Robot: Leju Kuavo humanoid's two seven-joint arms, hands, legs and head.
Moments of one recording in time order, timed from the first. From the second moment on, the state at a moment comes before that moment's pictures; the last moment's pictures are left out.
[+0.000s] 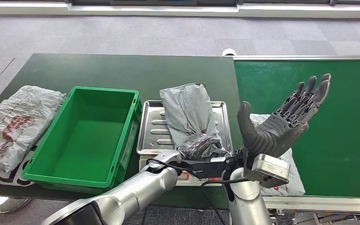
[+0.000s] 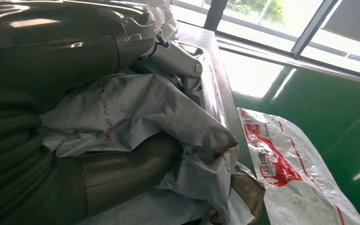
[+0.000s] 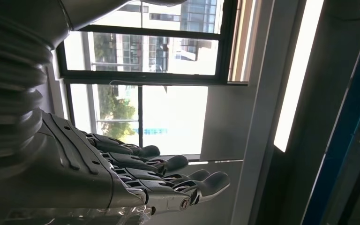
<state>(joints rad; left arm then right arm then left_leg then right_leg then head) -0.73 -0.35 -0.90 -0.40 -0.34 0.19 -0.32 -0.23 0.32 0.39 -1.50 0.28 -0.69 -0.70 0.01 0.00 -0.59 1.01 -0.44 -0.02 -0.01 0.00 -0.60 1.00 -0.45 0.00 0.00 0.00</state>
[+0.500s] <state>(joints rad) -0.68 -0.32 -0.76 -0.54 -0.46 0.46 -0.48 -0.24 0.31 0.40 -1.50 0.28 -0.69 -0.70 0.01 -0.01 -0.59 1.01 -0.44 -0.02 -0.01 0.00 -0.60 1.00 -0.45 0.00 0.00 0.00</state>
